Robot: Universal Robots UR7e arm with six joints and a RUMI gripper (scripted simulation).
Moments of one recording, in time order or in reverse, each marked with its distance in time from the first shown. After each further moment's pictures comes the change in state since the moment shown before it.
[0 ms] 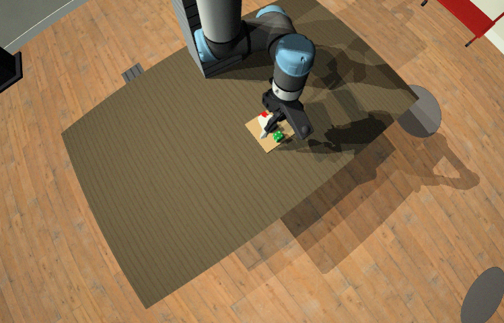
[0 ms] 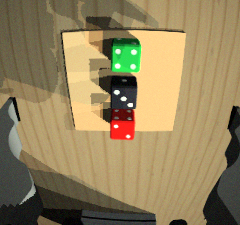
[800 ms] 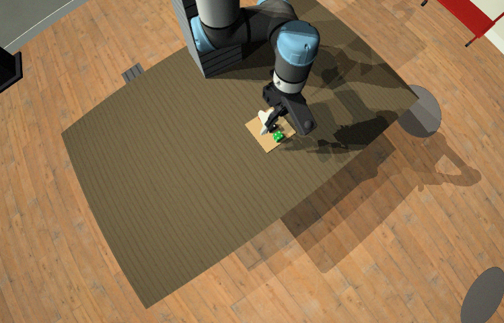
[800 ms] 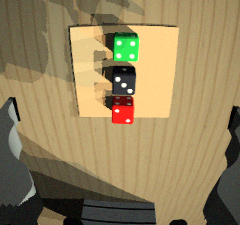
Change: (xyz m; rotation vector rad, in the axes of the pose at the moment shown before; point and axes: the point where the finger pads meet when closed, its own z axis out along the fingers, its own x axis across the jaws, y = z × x) arm 0.000 0.000 -0.033 0.000 0.000 0.000
